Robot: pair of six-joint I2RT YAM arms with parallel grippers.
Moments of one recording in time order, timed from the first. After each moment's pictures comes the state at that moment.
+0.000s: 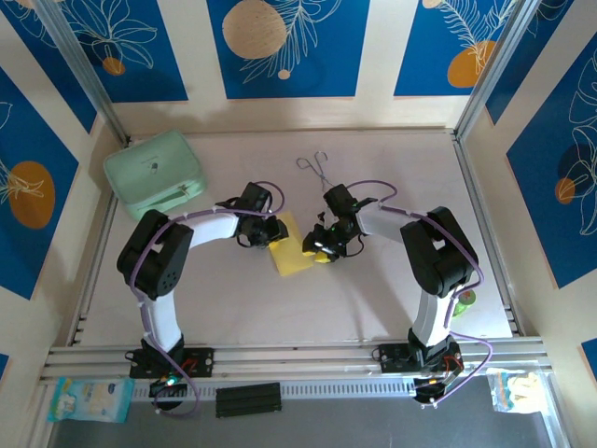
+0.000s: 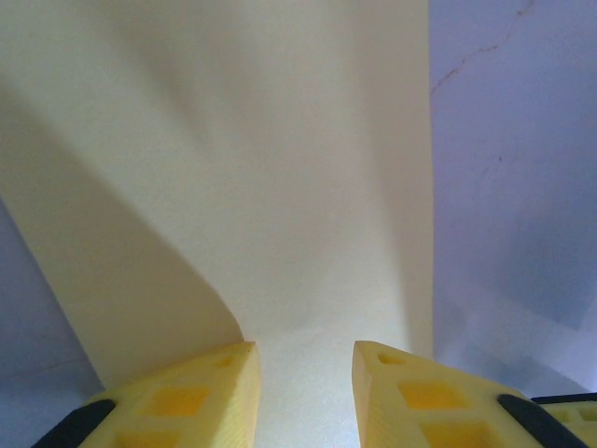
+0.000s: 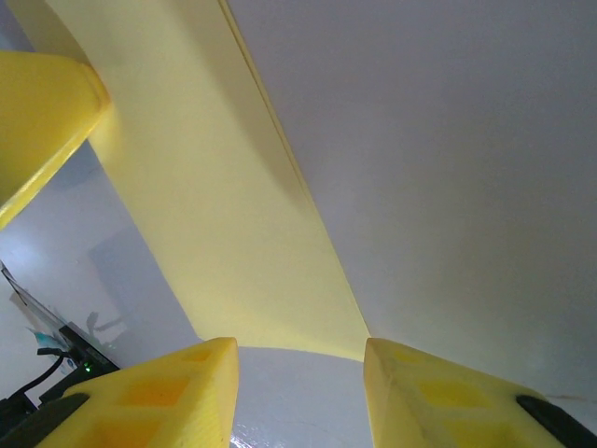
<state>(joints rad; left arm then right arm) -0.53 1.88 1.11 -0.30 0.34 -0.81 0.51 1.84 1.08 -0.54 -0.58 0.69</state>
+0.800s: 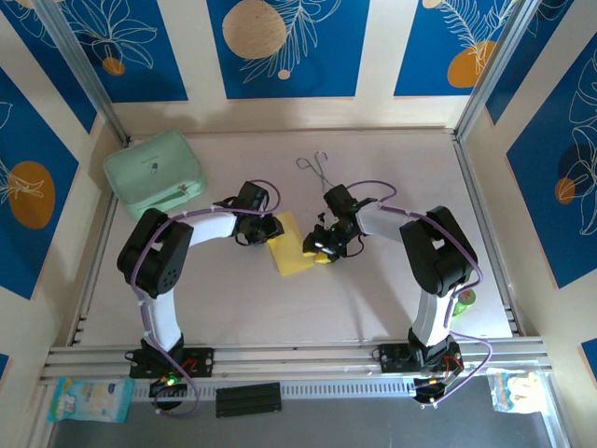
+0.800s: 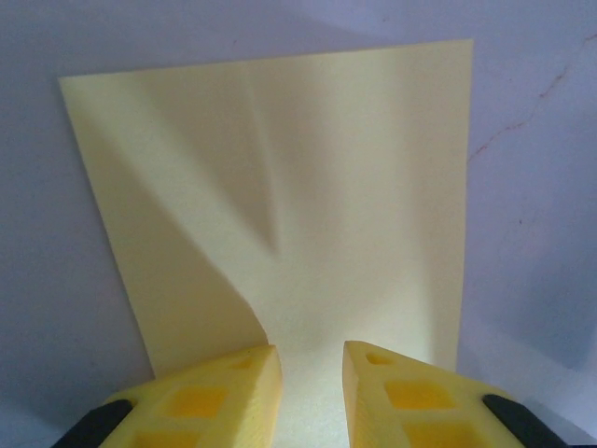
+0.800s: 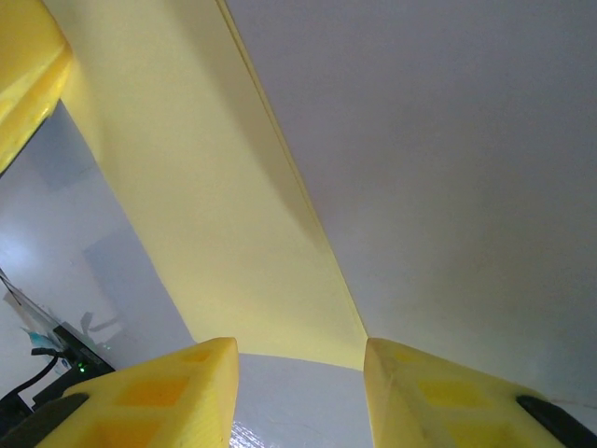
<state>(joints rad) -0.50 1.89 1.10 -0.26 0.30 -0.84 0.51 1.85 1.08 -0.55 -0.58 0.68</state>
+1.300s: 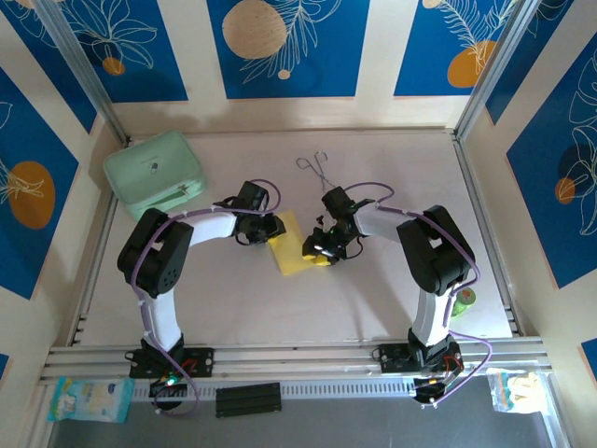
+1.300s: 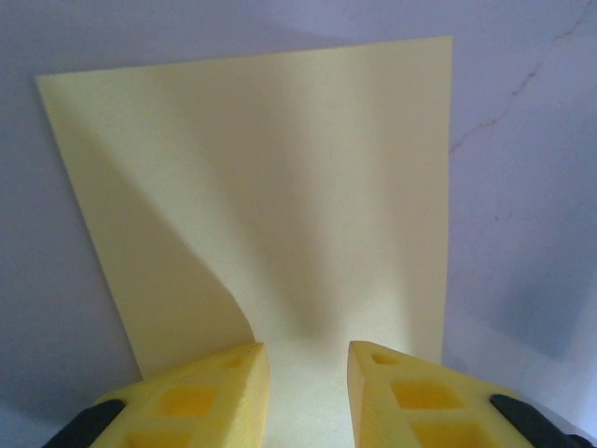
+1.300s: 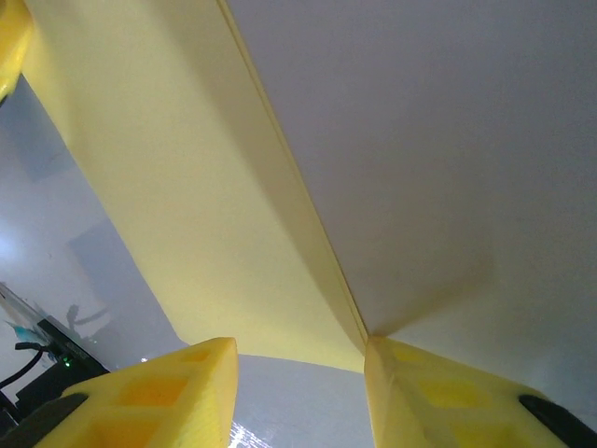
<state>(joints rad) -0.50 1.89 1.10 -0.23 0.34 -0.84 0.52 1.86 1.08 -0.56 -0.58 0.66</state>
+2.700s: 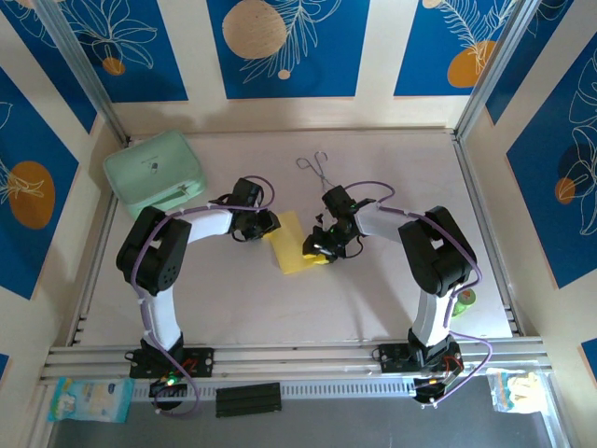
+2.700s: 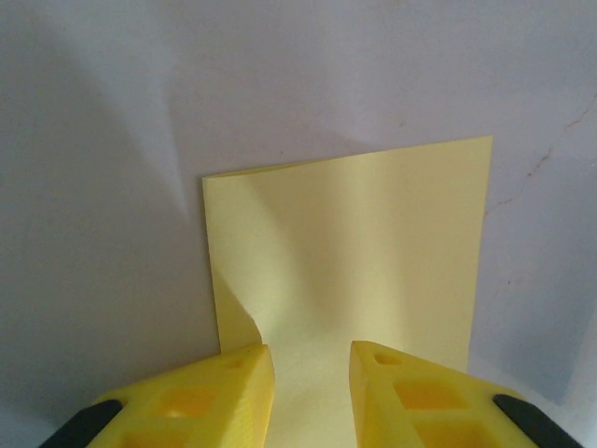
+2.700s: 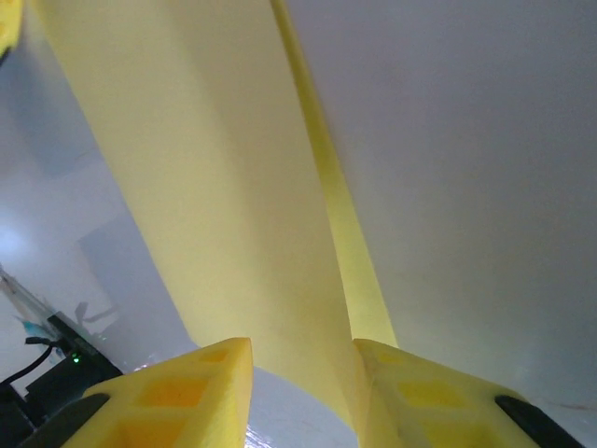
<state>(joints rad) -0.46 1.91 1.10 -0.22 0.30 -0.86 0.52 1.85 1.08 -0.54 -0.60 0.66</state>
